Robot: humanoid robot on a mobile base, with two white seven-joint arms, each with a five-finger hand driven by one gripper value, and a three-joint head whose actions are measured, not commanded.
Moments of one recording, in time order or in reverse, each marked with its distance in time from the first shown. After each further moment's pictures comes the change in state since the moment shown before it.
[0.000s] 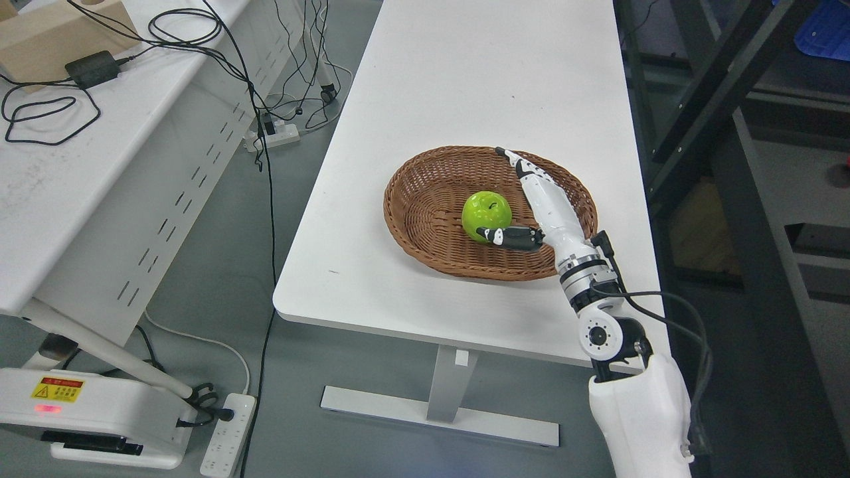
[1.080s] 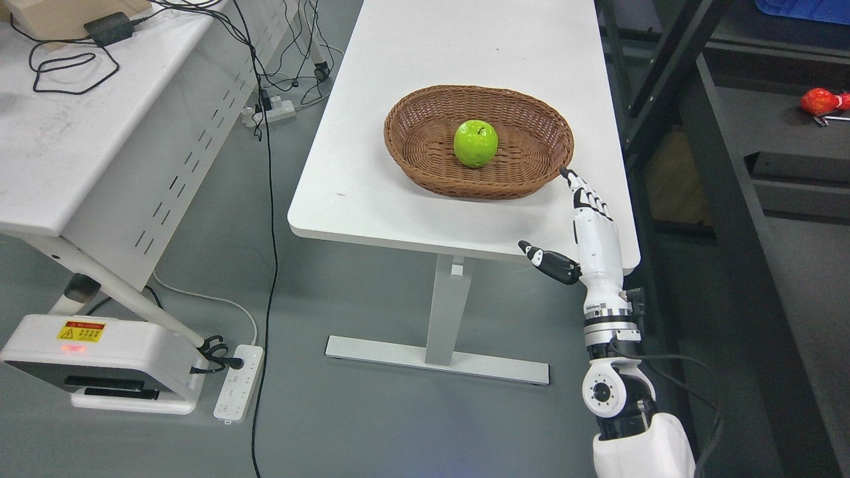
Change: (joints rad) left arm 0.000 0.000 0.000 0.000 0.000 0.000 0.000; right arm 0.210 0.016 -0.069 -0.093 0.039 -0.005 -0.357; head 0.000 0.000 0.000
